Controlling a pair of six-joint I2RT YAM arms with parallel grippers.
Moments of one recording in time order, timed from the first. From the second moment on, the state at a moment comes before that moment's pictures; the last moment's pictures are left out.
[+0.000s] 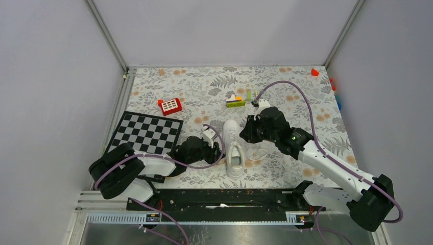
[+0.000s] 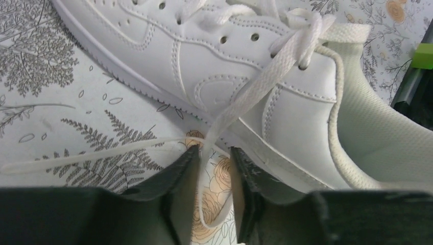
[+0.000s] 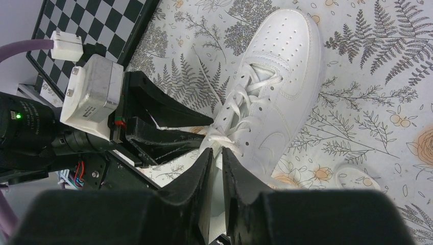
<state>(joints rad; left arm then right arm) -0.87 1.42 0.34 0.66 0.16 -0.33 0.71 1.08 0.85 -0.39 -0.07 0.51</state>
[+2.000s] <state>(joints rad) -0.87 1.16 0.43 0.46 0.03 -0.33 0.76 1.43 1.05 -0.46 -0.42 -0.02</state>
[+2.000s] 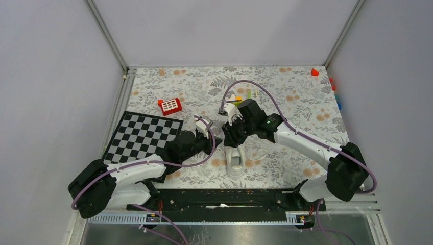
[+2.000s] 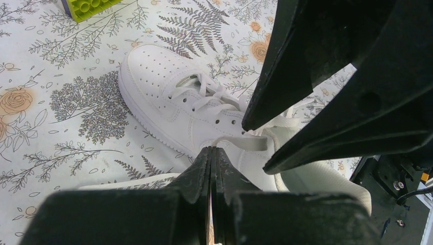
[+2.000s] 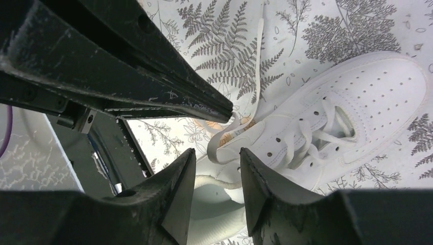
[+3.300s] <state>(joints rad) -0.86 1.16 0.43 0.46 0.07 -0.31 0.76 1.39 1.04 -0.36 -0.31 0.08</state>
